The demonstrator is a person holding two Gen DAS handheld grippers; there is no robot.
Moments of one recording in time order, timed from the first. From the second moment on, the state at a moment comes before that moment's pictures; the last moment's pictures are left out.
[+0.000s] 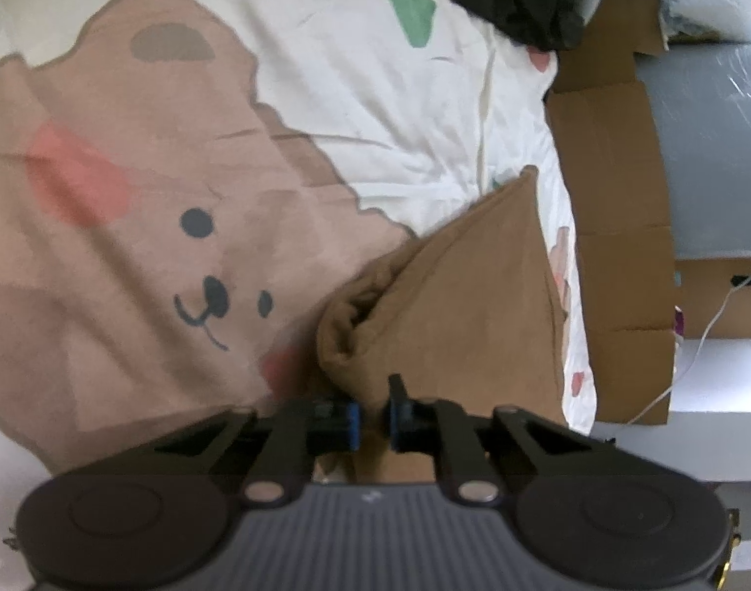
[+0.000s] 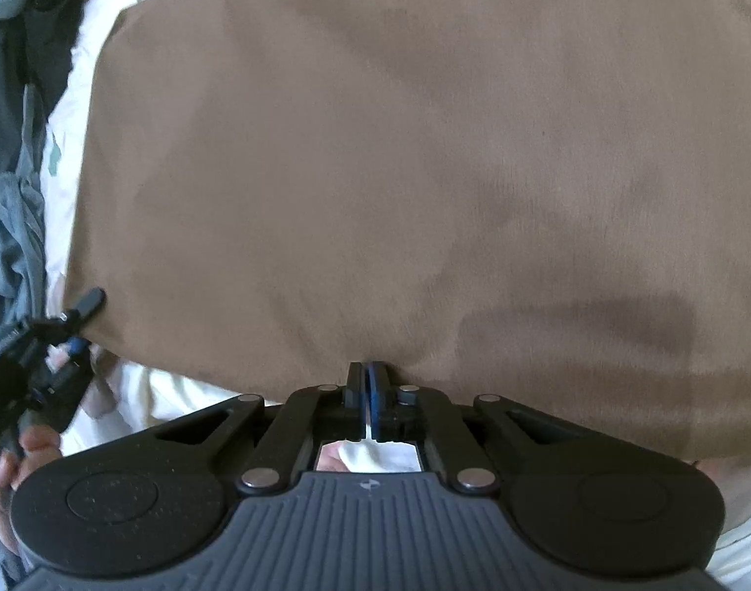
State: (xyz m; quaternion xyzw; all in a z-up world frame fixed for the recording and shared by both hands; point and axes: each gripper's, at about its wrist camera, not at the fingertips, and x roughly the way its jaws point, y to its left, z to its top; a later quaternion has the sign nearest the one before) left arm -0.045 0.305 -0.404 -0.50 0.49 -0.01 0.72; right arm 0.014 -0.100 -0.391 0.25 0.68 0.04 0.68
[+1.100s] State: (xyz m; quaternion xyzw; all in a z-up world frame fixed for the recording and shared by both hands) left arm -0.058 0.279 -0.309 -0.52 0.44 -0.16 0.72; right arm 0.036 -0.077 -0.415 0.23 0.70 0.00 0.67
